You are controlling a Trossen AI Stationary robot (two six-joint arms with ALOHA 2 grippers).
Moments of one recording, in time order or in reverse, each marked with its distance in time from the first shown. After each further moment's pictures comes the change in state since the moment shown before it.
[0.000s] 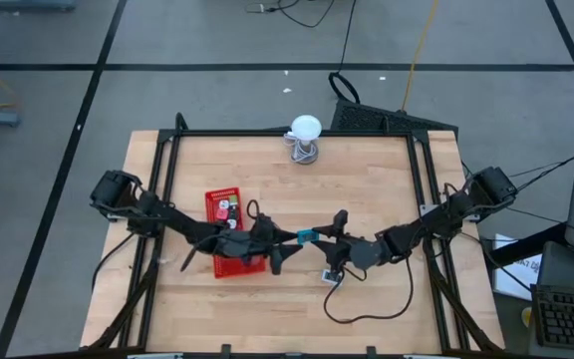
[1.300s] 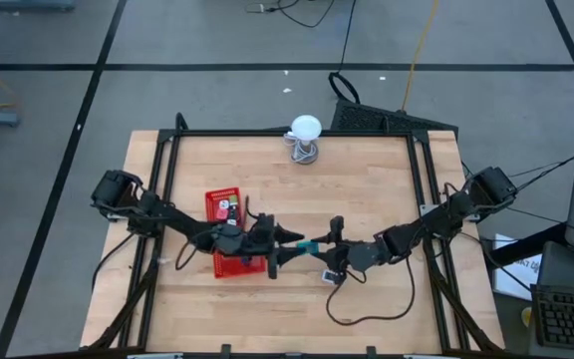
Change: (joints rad) left arm 0.011 0.001 0.004 0.189 0.080 0.148; right arm 0.019 -0.001 0.006 -0.092 -0.184 0.225
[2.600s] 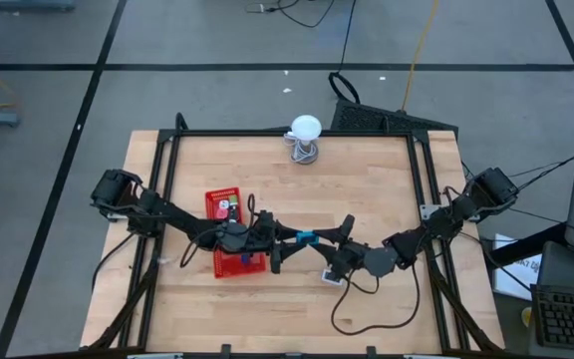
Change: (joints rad) left arm 0.018 -0.006 0.000 -0.086 -0.009 -0.044; right arm 0.078 0.000 -0.003 0.321 0.339 -0.400
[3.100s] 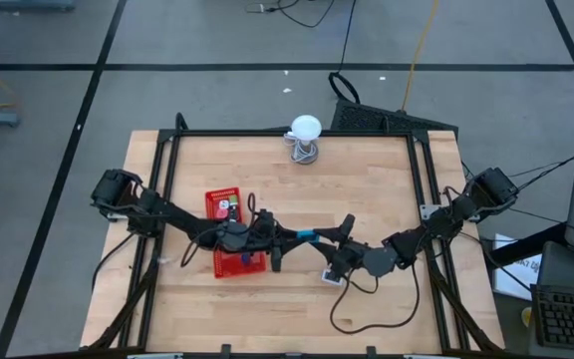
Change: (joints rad) left arm 0.003 0.000 0.000 -0.003 -0.003 -0.028; right arm 0.000 0.000 -0.001 -0.013 0.005 0.011
